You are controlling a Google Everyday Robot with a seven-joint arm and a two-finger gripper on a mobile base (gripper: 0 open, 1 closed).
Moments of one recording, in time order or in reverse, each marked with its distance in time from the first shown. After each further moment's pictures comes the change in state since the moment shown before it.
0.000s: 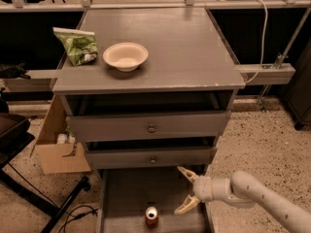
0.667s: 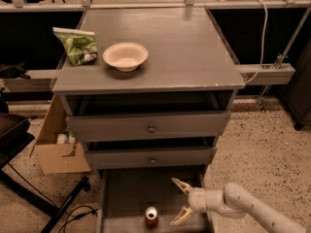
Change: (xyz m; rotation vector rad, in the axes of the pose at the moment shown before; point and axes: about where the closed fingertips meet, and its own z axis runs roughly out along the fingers) arm 0.052 0.033 0.039 -0.055 -0.071 0.015
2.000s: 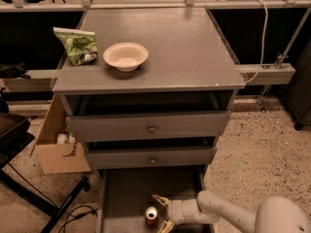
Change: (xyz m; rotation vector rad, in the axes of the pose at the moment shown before) arm 0.094 0.043 0.101 -0.140 0.086 0.017
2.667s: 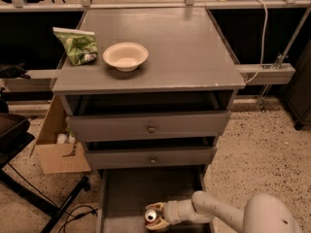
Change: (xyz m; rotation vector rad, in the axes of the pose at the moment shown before) arm 0.022 -0.005 0.026 -0.020 0.014 0.015
